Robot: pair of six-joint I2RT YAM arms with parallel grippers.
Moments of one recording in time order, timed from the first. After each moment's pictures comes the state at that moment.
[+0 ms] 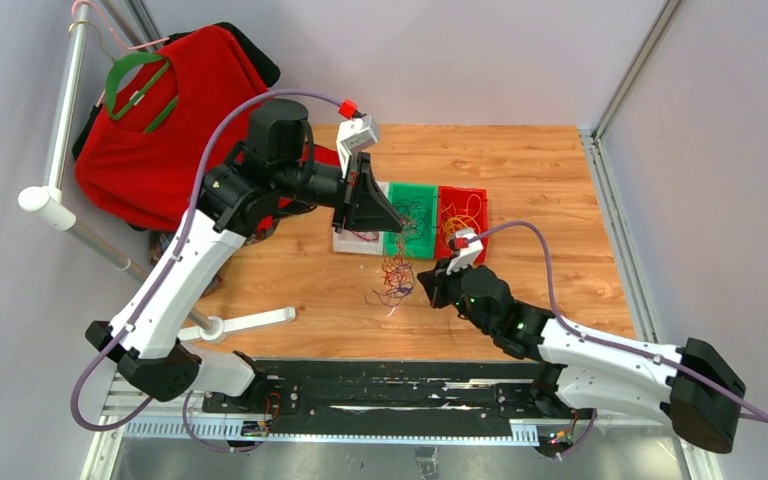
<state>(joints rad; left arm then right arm) -0.63 1.35 1.74 -0.76 1.00 -0.07 1.01 1.00 0.46 0.24 0.33 0.42</state>
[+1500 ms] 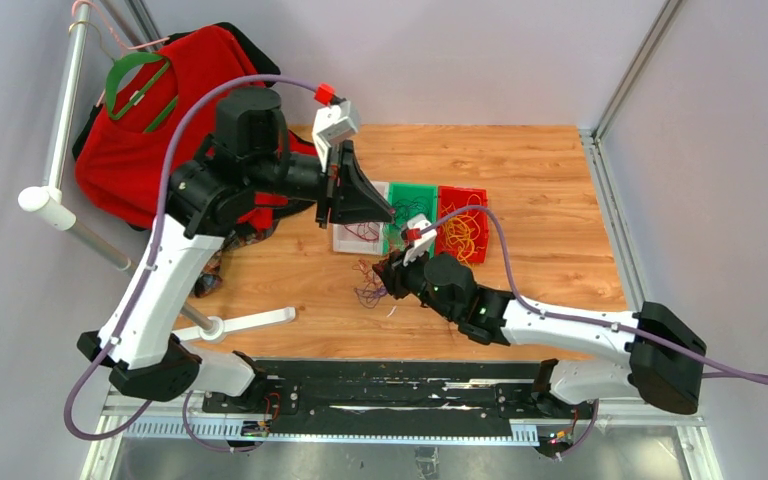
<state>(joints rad) -0.62 1.35 1.90 -0.89 0.96 0.00 1.11 1.23 0.71 0.34 0.30 0.30</state>
